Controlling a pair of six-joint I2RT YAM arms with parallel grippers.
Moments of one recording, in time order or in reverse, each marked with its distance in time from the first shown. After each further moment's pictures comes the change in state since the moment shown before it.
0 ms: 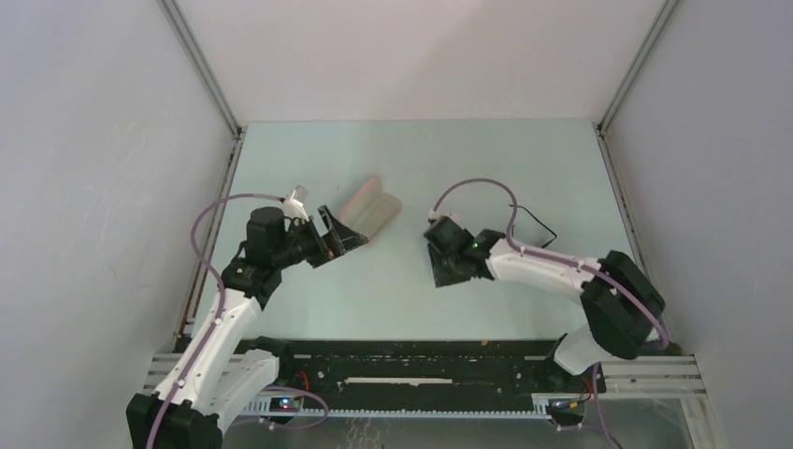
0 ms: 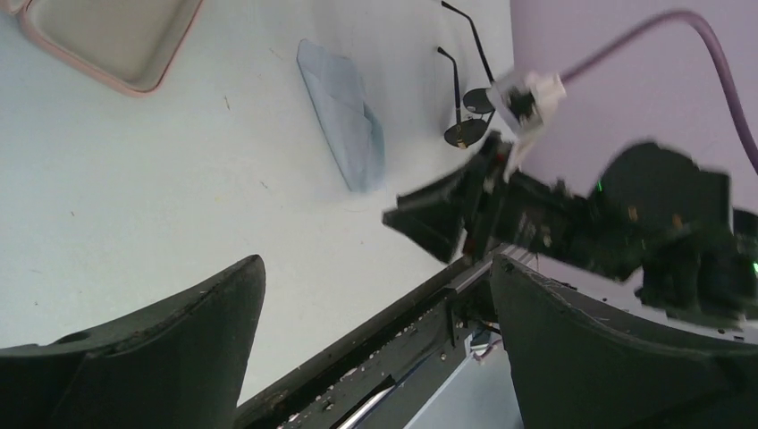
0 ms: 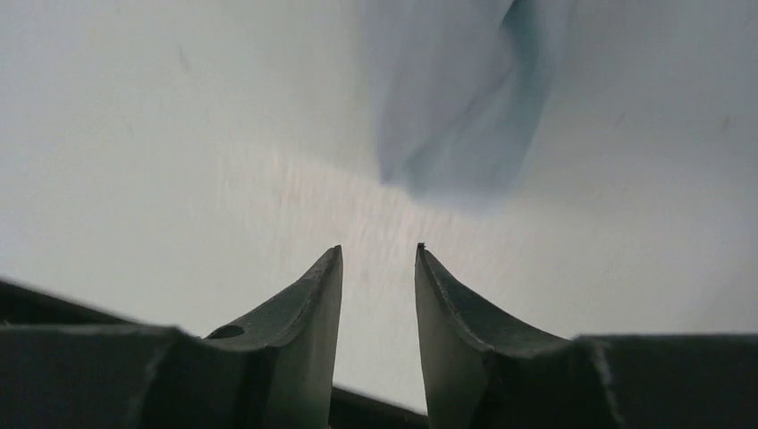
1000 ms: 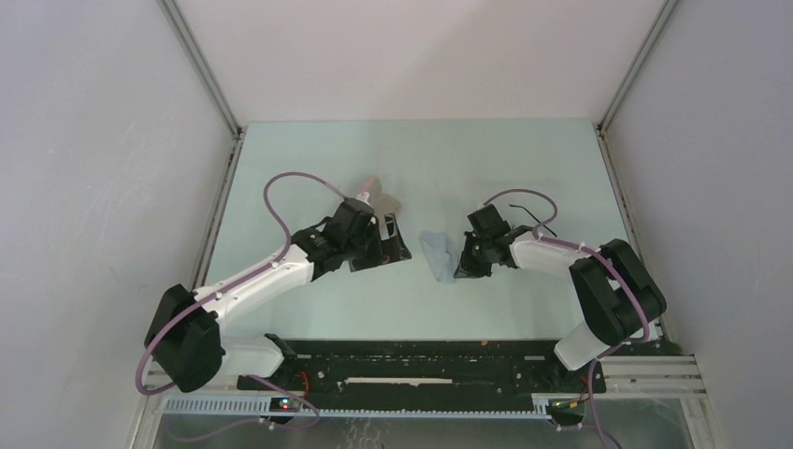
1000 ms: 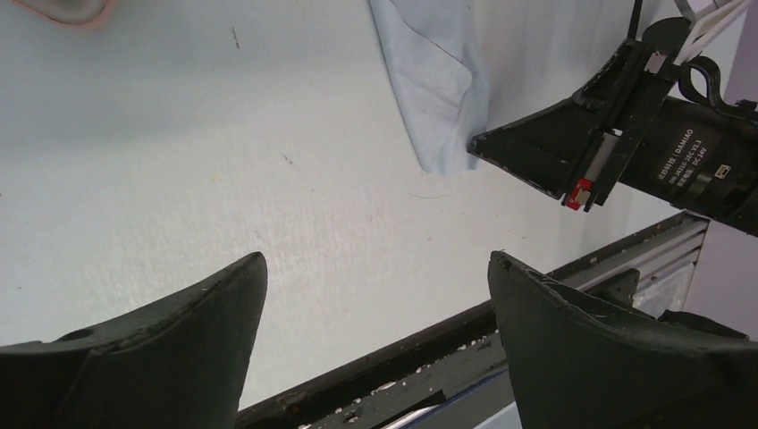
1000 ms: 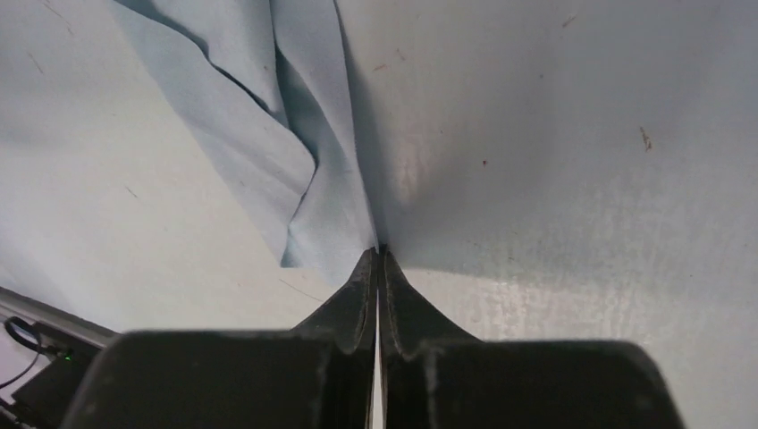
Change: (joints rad) left arm -0.476 0.462 0.219 -0.082 -0.466 -0.072; right arm -0.279 0.013 -0.222 0.233 -0.298 0.179
